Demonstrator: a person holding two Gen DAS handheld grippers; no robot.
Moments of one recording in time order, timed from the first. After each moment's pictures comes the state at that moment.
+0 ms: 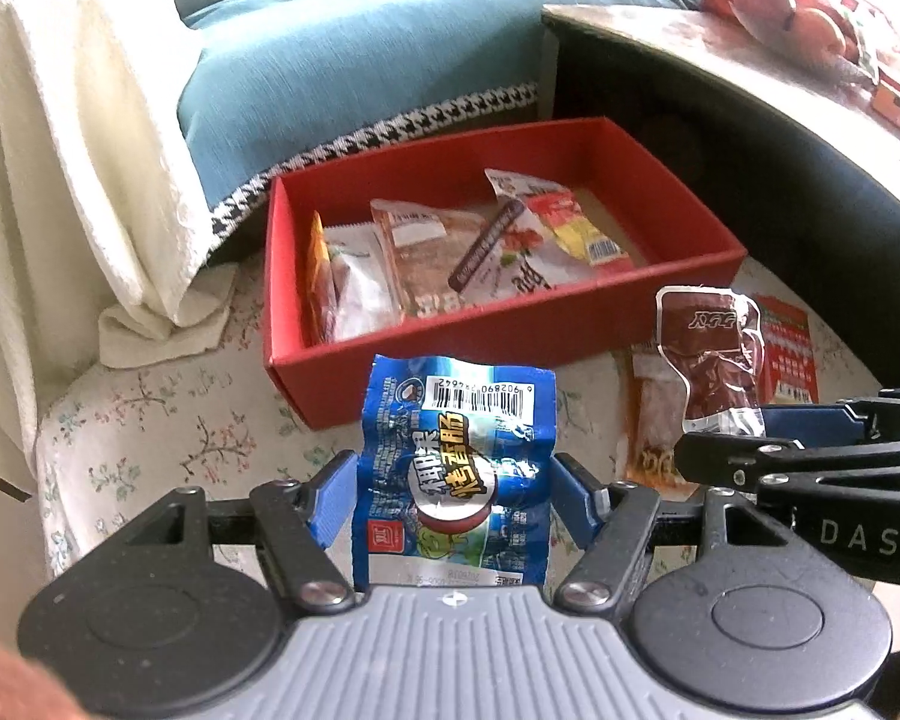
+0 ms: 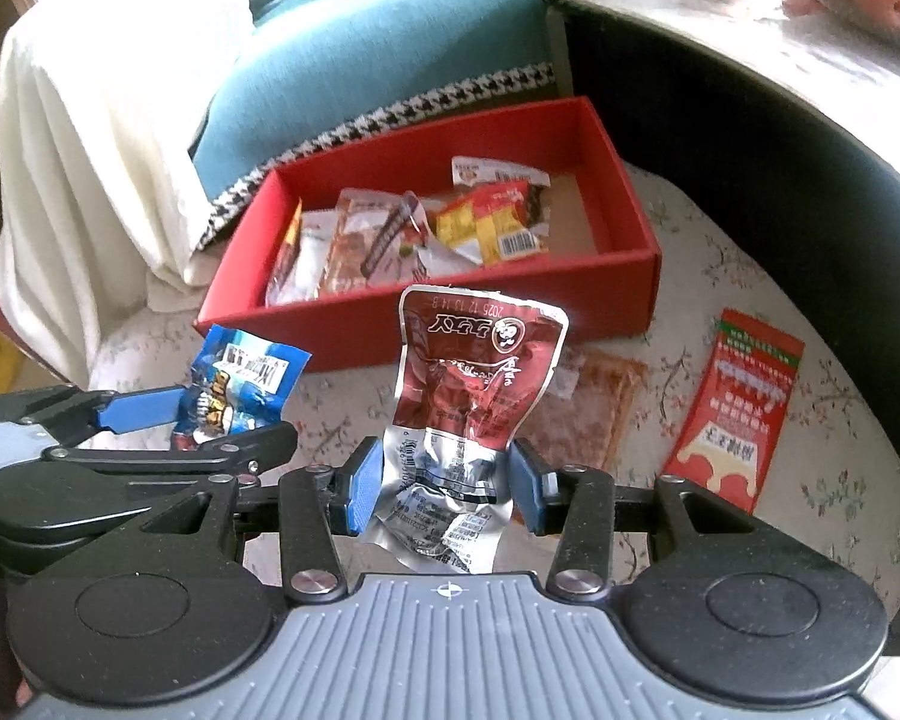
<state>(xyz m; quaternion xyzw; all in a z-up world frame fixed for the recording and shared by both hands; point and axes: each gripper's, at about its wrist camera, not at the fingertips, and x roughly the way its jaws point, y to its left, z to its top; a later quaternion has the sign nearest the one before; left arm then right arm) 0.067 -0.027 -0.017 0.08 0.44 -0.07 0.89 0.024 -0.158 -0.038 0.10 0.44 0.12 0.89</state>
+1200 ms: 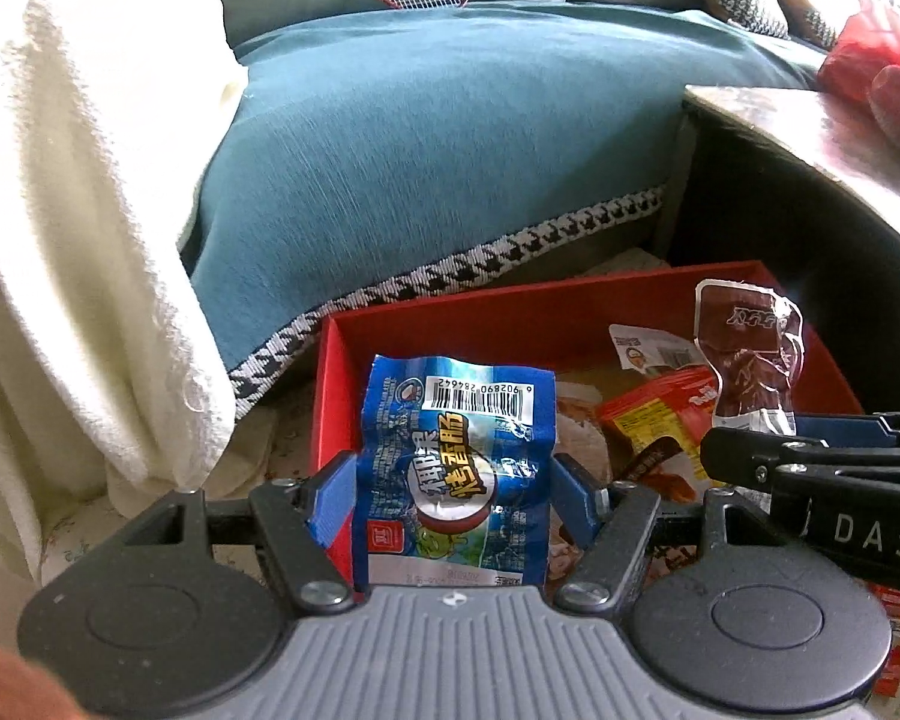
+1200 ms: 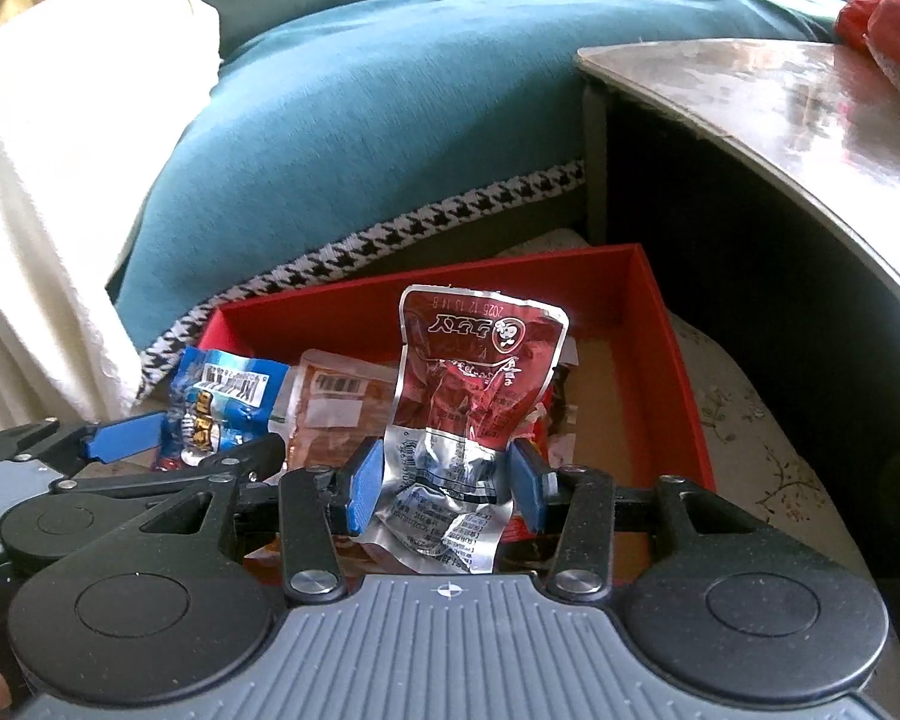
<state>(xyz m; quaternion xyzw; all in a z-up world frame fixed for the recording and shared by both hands) 0.196 -0.021 -0.015 0.06 0.40 0.00 0.92 0.165 -0.147 -0.033 0.08 0.41 0.11 0.90</state>
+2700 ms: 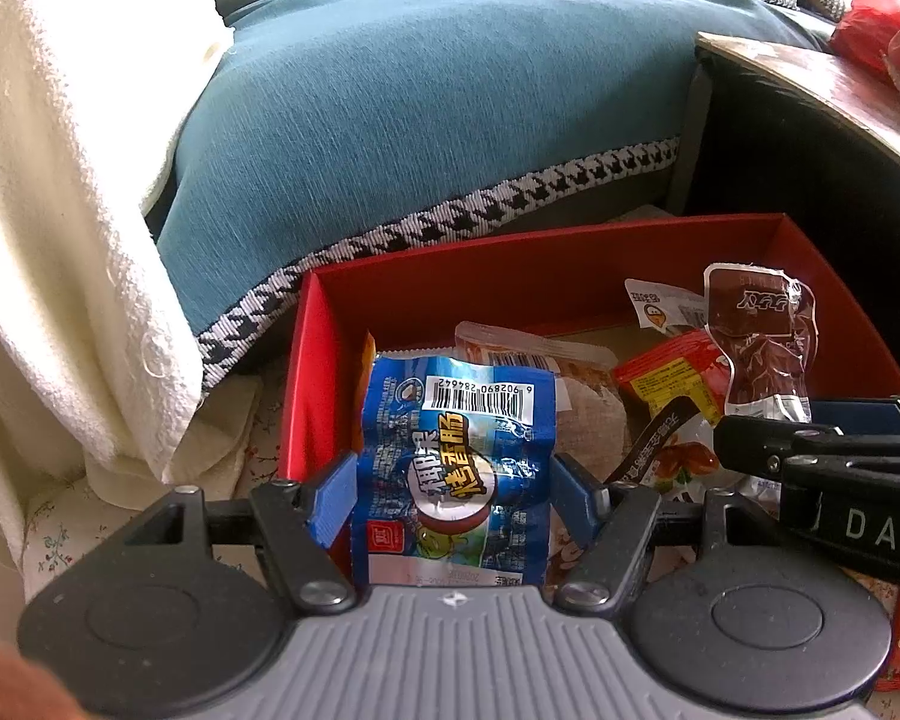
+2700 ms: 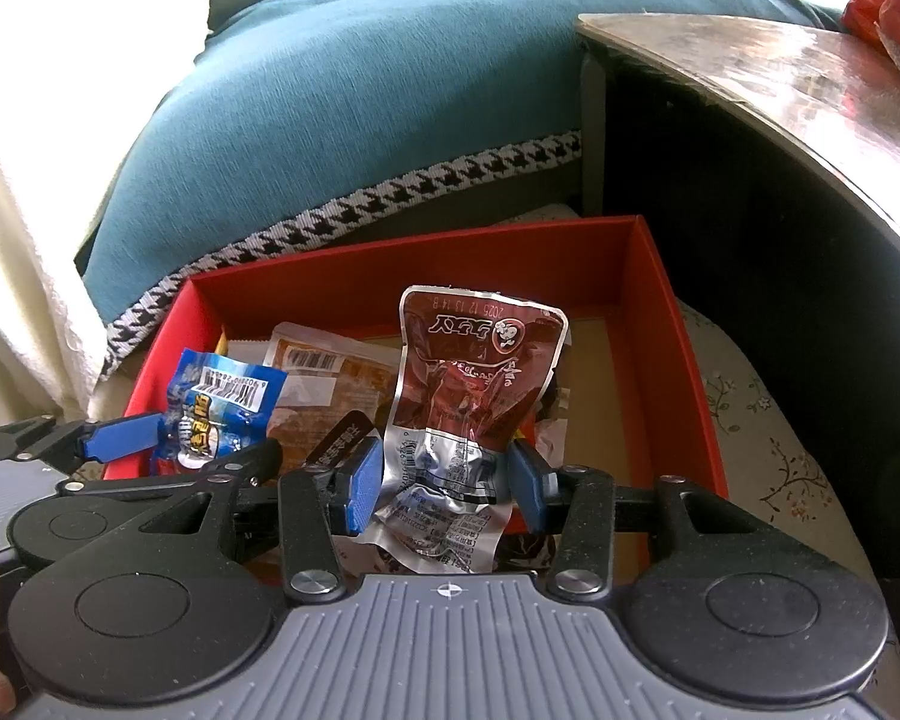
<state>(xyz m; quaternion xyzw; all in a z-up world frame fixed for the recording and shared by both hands) 0.214 -0.023 -0.035 0.07 0.42 0.01 0.90 0.174 -0.145 -0.052 0.07 0.43 0.10 0.90</state>
